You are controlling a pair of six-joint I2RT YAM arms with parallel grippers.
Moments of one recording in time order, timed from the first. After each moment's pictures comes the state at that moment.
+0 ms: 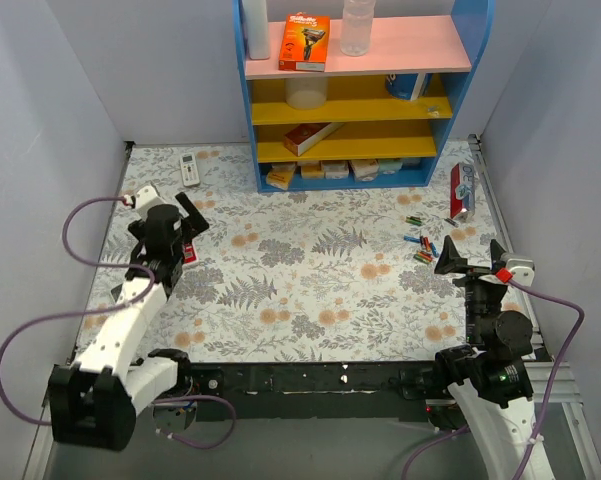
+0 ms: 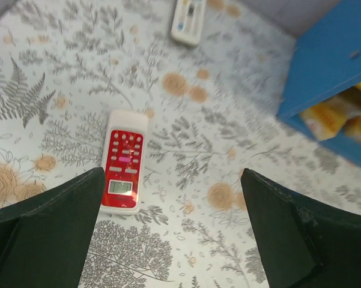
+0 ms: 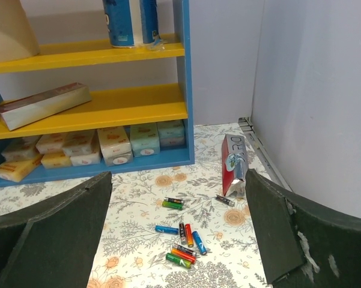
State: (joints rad) left arm -0.14 0.95 0.67 -0.10 -0.41 -0.51; right arm 0.30 0.01 0.36 -0.07 0.35 -0.03
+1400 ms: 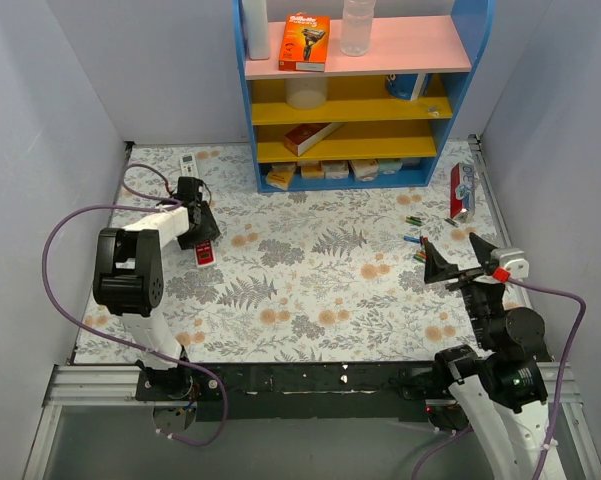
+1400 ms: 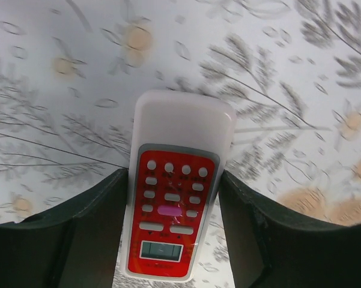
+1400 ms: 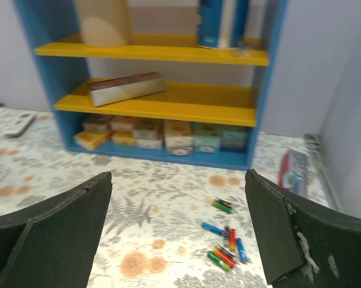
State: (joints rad) left arm -0.05 1.80 1.11 -0.40 -0.19 -0.47; right arm 0.34 0.03 0.46 -0.18 0.15 -0.02
